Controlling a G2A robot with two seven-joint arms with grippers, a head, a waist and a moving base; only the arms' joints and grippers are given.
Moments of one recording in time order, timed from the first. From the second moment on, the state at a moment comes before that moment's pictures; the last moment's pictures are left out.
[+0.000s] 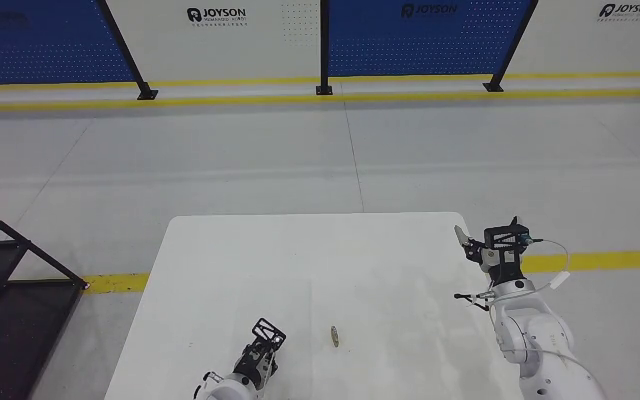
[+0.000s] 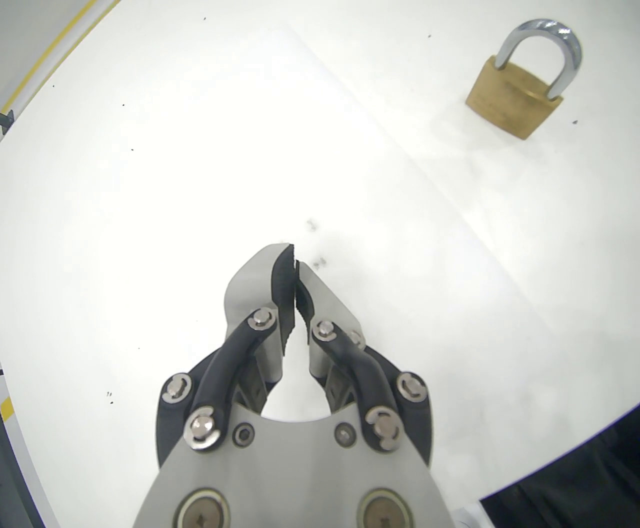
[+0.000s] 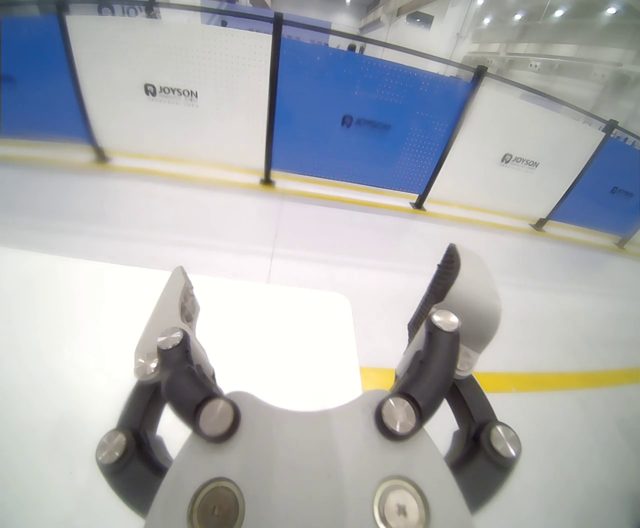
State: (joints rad) left arm 2.07 -1.18 -1.22 -1.95 1.69 -0.01 -0.47; right arm -1.73 -1.15 1.60 -1.80 -1.33 0.00 0.00
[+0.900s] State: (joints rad) left arm 2.21 -1.12 -1.54 -1.91 1.32 -0.62 0.36; right arm -1.73 -1.15 1.60 -1.80 -1.33 0.00 0.00
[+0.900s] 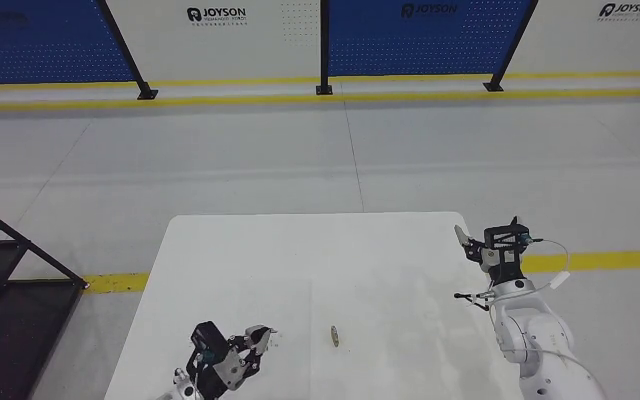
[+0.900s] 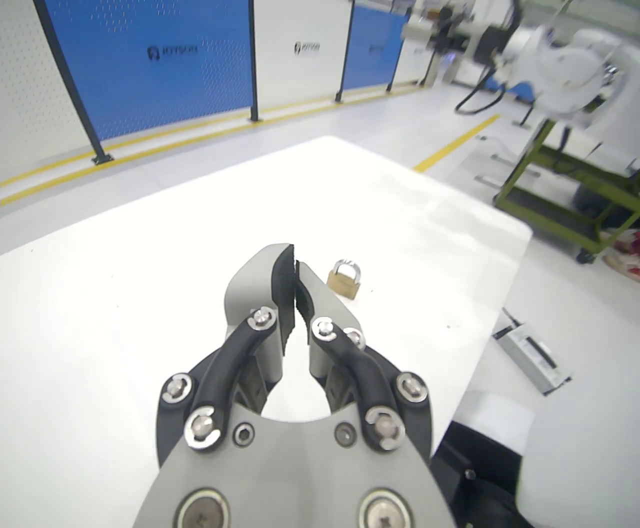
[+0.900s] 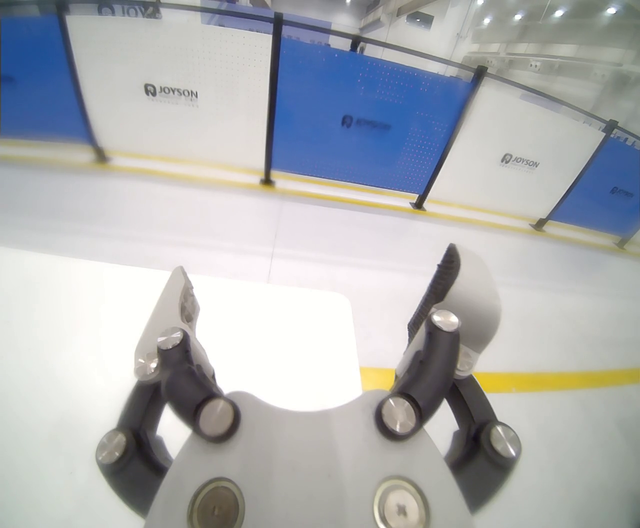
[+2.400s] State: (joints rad) left arm 2.06 -1.10 -1.57 -1.64 1.29 -0.96 0.80; right arm -1.85 -1.18 1.00 -1.77 -2.00 -0.13 0.04
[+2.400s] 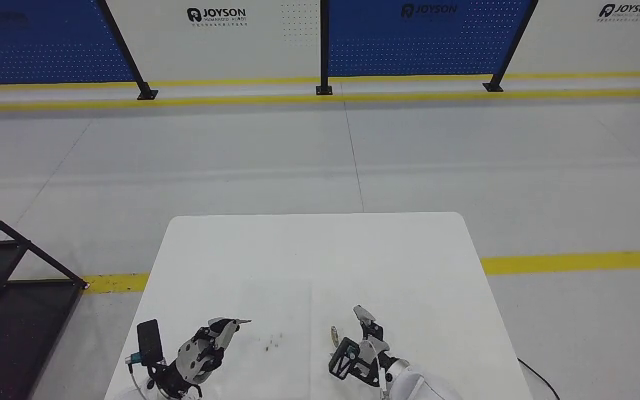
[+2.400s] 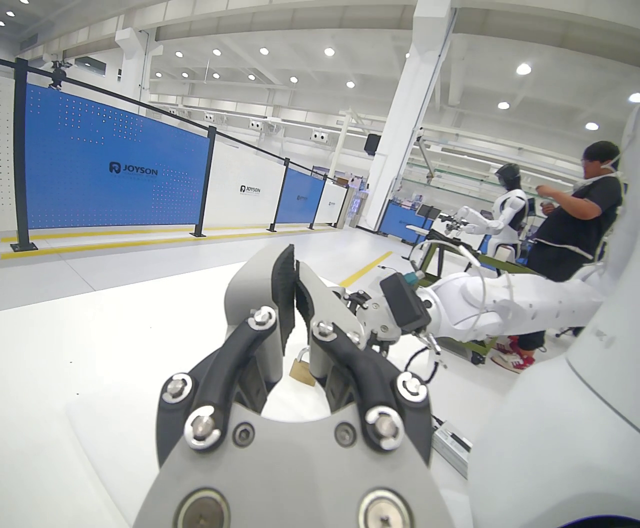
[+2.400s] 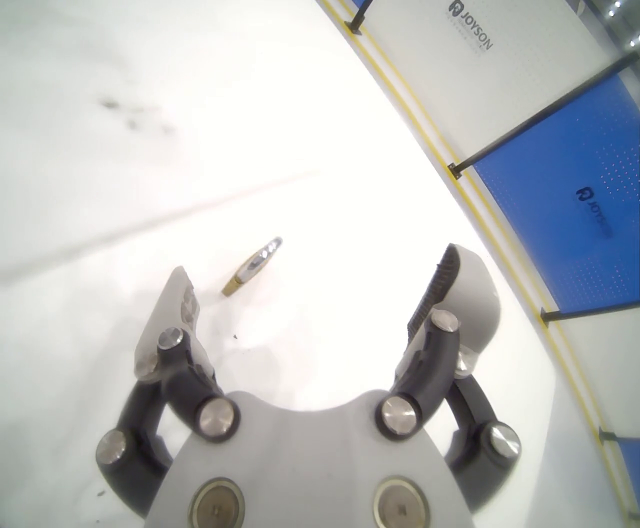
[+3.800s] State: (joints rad) left arm 2.06 -1.10 -1.57 -1.64 1.29 -0.96 0.80; right arm -1.79 -1.19 0.93 -1.65 -1.80 -0.11 0.03
